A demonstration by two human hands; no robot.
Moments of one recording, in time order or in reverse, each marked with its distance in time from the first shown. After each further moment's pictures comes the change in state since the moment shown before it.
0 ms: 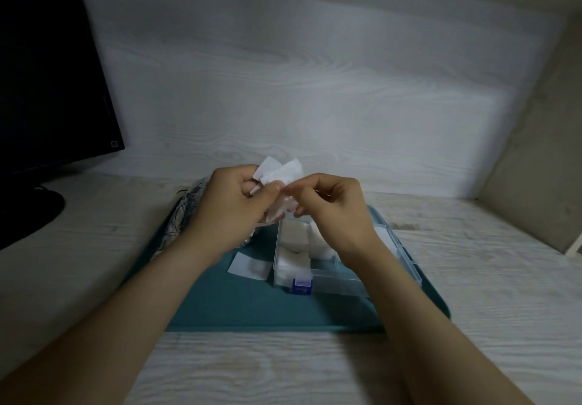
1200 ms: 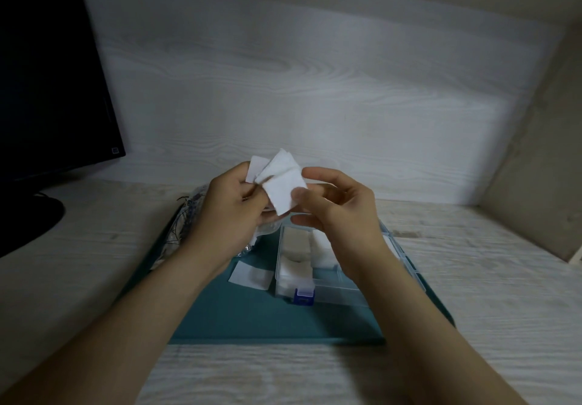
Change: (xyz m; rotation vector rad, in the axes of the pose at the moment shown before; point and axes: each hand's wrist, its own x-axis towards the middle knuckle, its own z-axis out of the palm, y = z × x) left_hand 0.002 0.001 0.003 -0.213 0.008 -0.041; right_hand -0.006 -0.020 0.002 0.298 0.065 0.147
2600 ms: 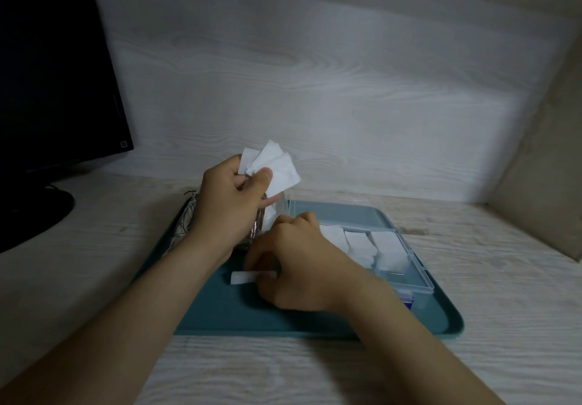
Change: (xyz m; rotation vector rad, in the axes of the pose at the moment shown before) left_hand 0.004 -0.006 -0.007 0.066 0.201 0.050; right_hand -0.024 0.024 0.026 -1.288 -0.682 -0.424
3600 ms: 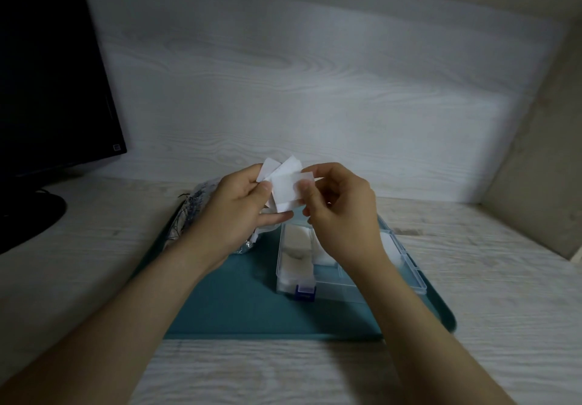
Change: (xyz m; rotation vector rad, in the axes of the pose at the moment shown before) left_hand -0.002 0.003 0.001 -0.063 -0.322 -0.111; right_hand 0.002 0.043 -0.017 0.573 0.771 0.332
